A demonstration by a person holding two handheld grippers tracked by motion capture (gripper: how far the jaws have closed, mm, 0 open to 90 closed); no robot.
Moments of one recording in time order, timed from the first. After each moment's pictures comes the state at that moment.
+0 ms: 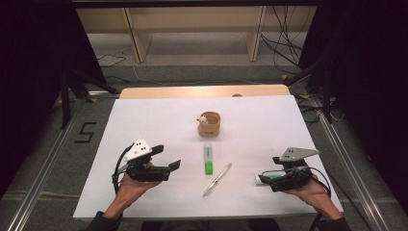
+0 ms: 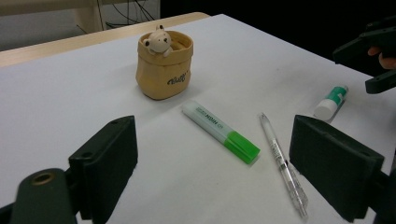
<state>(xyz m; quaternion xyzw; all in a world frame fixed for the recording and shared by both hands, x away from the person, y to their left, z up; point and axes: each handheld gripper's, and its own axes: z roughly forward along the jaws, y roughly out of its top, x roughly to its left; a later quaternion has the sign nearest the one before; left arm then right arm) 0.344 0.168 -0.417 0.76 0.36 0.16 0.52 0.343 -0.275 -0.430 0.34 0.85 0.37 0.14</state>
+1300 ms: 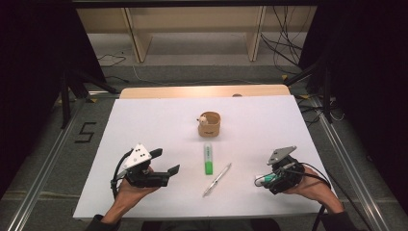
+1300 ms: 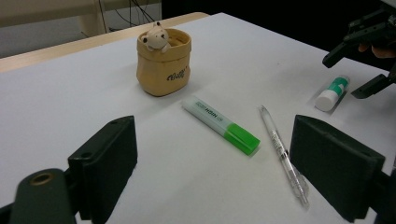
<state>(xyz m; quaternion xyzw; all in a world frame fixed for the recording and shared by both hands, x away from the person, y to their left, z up) 0.332 0.170 -0.422 0.76 0.35 0.18 0.52 0.359 -0.259 -0.437 0.27 0.93 0.21 0.12</state>
